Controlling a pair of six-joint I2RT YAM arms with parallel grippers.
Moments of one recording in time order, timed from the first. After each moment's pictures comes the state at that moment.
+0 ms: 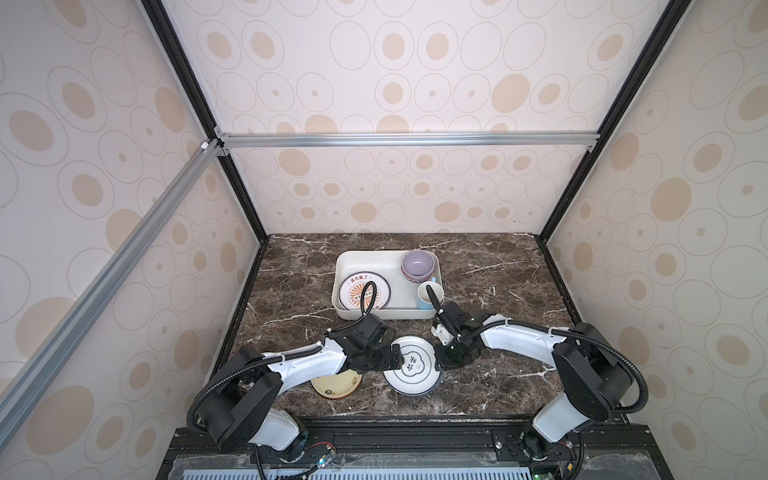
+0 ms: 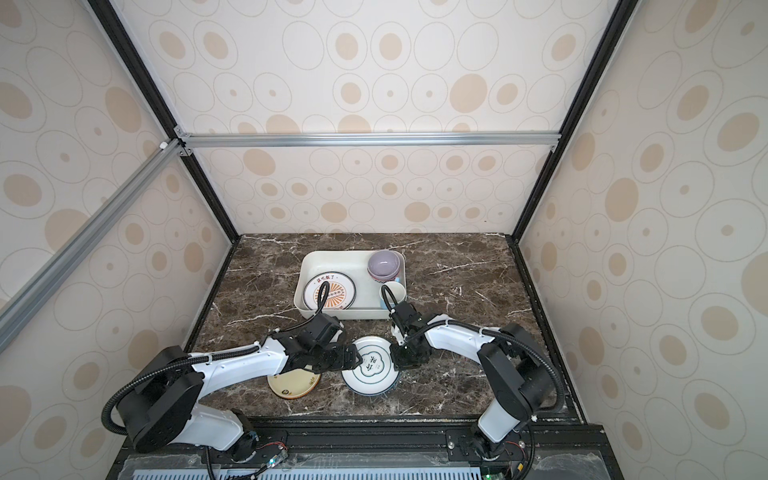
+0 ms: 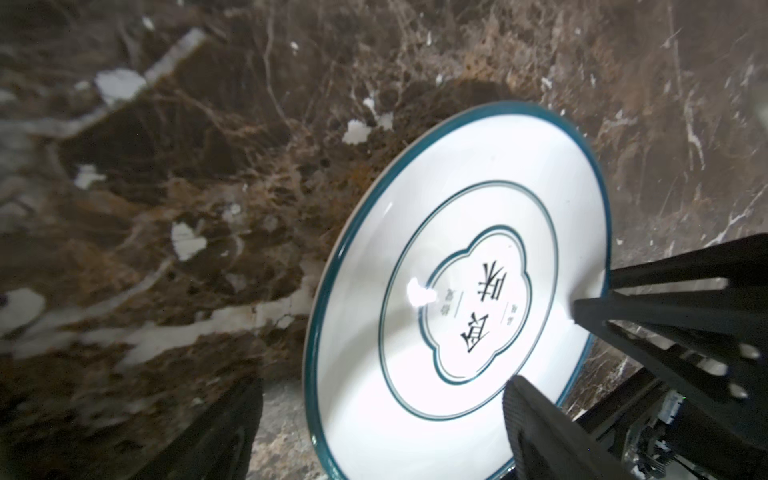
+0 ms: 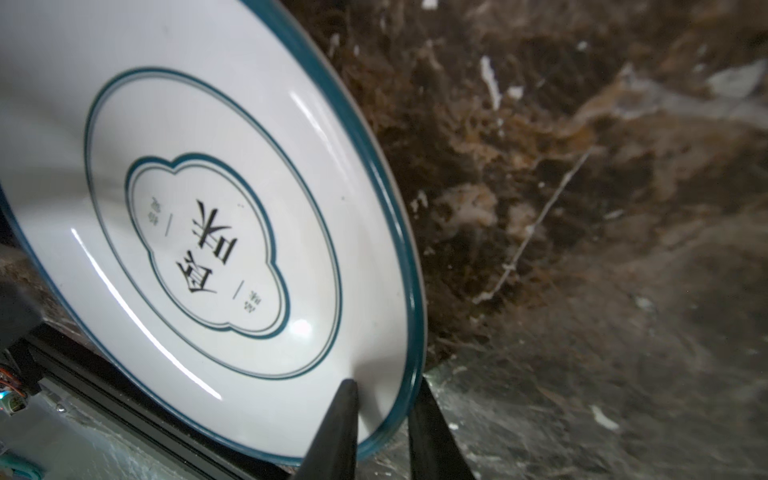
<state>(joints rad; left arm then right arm) -0.74 1.45 0.68 -0.29 0.21 -0.79 0.67 1.62 0.90 -0.68 -0.28 0.43</state>
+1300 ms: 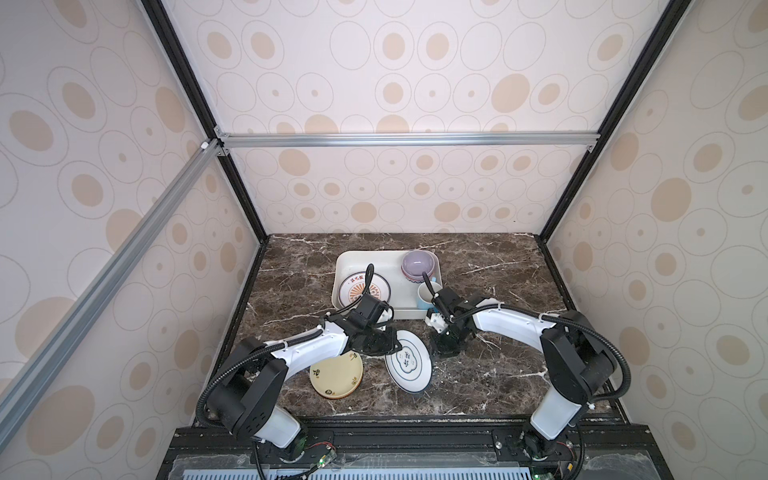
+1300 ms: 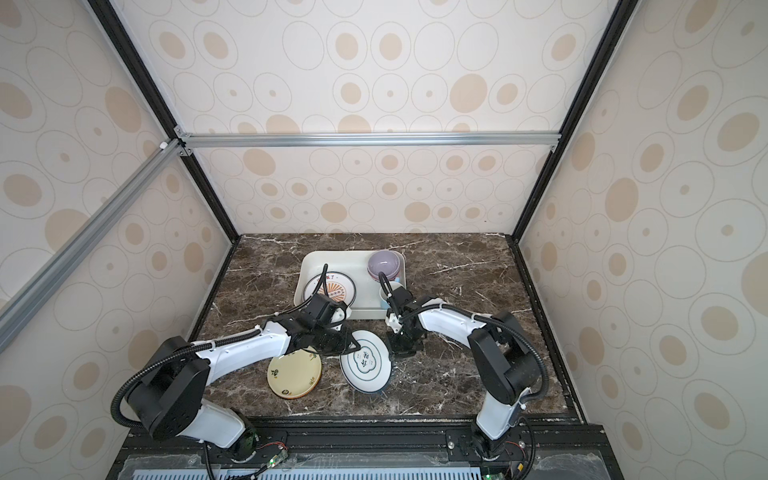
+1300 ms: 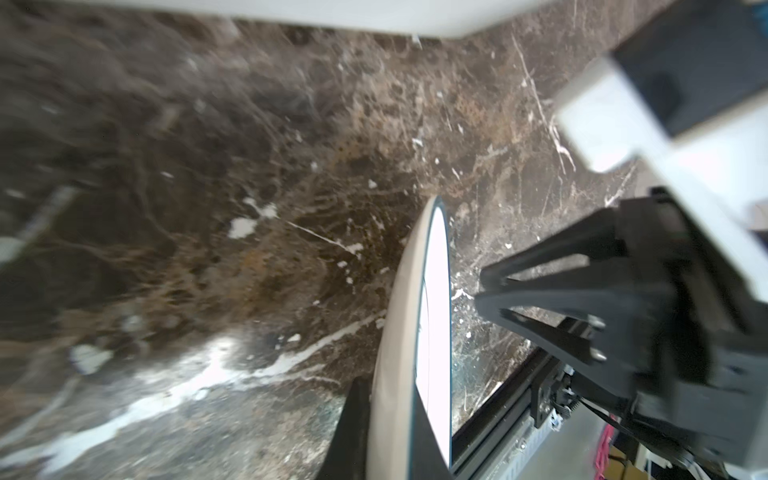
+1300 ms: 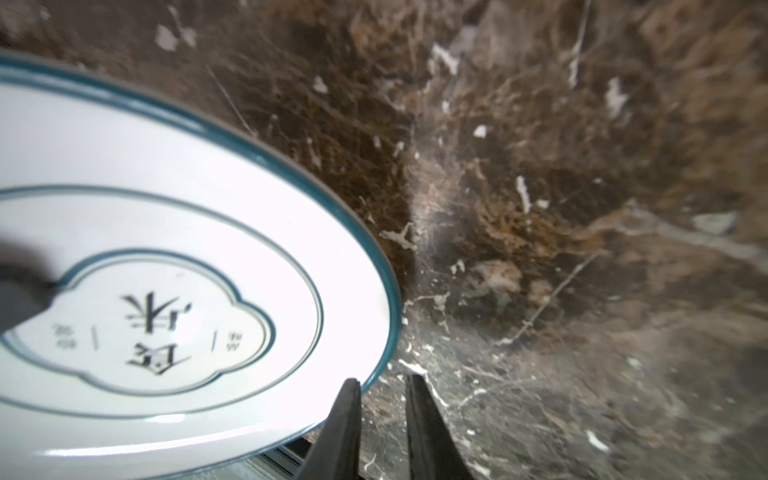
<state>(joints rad) -0.64 1.51 0.84 -0.35 0.39 -0.66 0.61 1.70 1.09 -0.82 -0.37 0.34</state>
